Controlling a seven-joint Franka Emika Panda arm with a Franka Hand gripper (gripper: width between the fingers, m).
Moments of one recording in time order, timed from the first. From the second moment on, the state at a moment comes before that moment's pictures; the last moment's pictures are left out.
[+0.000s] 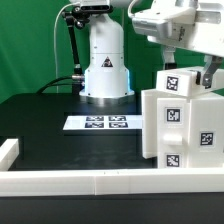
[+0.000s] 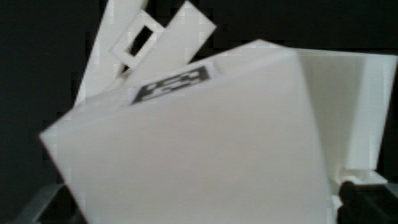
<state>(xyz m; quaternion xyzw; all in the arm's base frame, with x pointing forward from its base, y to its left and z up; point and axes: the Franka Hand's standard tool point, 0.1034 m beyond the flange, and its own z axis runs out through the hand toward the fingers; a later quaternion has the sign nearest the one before) 0.593 0.091 0.155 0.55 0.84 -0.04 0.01</state>
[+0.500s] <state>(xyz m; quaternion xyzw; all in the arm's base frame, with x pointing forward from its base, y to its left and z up) 0.594 0.080 0.155 0.57 0.82 -0.05 0.01</state>
